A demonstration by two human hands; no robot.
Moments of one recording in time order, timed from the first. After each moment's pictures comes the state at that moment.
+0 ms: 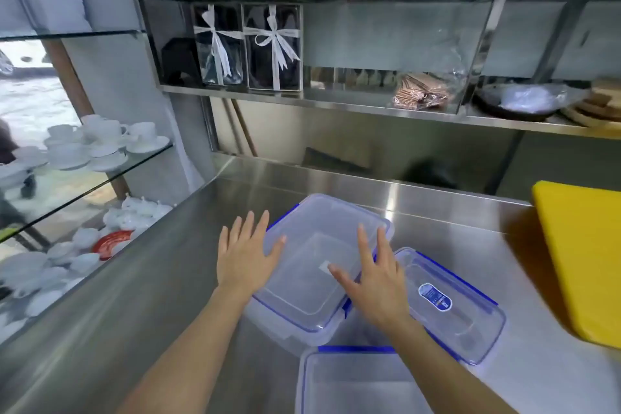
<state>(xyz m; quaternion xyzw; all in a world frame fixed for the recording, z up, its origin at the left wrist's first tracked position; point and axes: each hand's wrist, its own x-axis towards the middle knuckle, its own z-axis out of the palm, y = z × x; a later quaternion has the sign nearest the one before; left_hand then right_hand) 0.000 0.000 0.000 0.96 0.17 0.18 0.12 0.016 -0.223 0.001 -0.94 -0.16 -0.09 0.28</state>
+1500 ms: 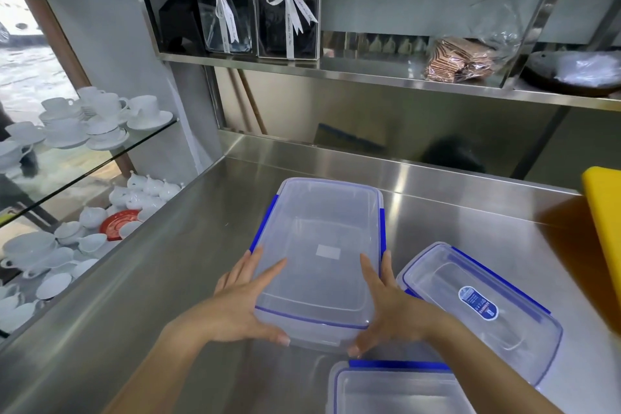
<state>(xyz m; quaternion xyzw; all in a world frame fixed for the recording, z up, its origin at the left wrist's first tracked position) -0.051 0.053 -0.015 0.96 0.02 -0.16 0.24 0.038 -0.214 -0.017 -0.89 -0.25 0.31 0.22</state>
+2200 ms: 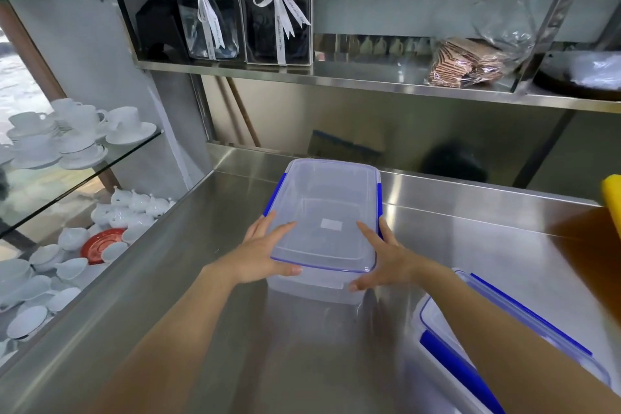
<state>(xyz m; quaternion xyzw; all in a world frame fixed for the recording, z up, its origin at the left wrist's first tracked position) 0.096 0.090 -0.020 0.94 0.00 -0.13 0.31 0.167 -0.183 -0.020 -0.91 -0.25 0.25 0.22</state>
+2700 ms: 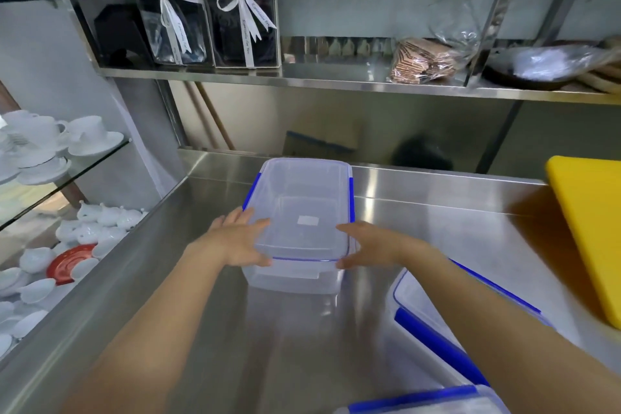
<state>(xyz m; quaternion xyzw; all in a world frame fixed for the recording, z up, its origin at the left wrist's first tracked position) 0.101 -0.033 0.039 0.98 -0.10 -0.17 0.03 0.094 -0.297 0.023 -0.94 -0.13 0.20 0.23</state>
